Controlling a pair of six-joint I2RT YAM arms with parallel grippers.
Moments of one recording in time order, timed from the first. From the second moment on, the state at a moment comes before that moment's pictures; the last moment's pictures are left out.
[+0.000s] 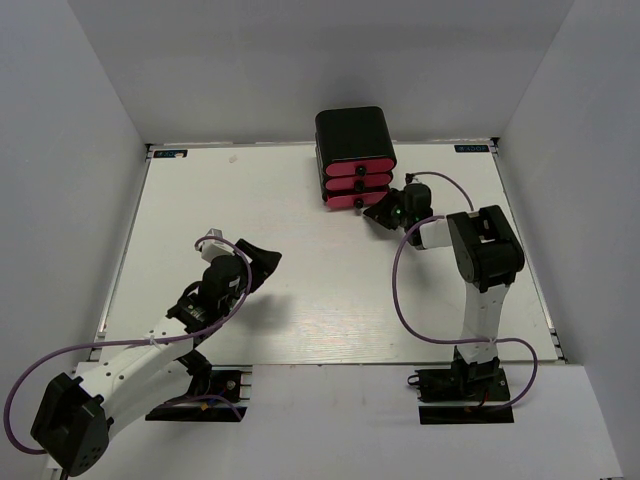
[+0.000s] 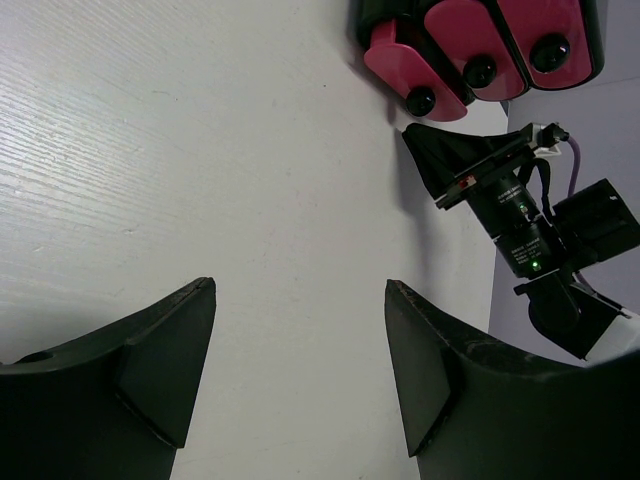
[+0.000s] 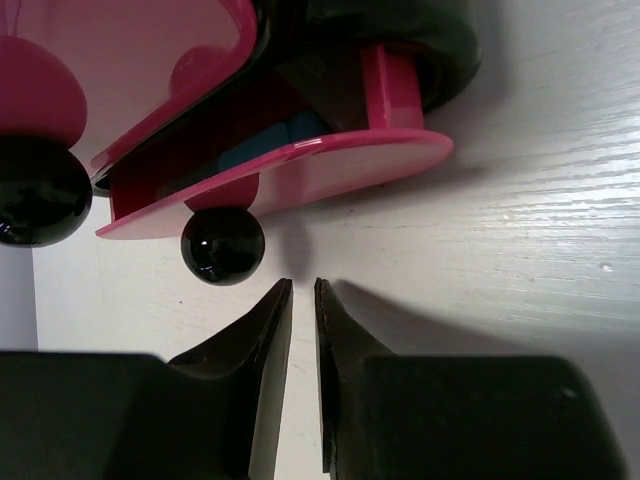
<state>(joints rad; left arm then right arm) -0.62 0.82 0.37 0.01 -0.28 -1.13 0.27 2.04 0.99 0.56 -0.29 0.78</state>
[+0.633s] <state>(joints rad) -0.62 0.82 0.37 0.00 -0.28 -1.14 0.29 2.07 1.05 0.56 -0.32 0.81</state>
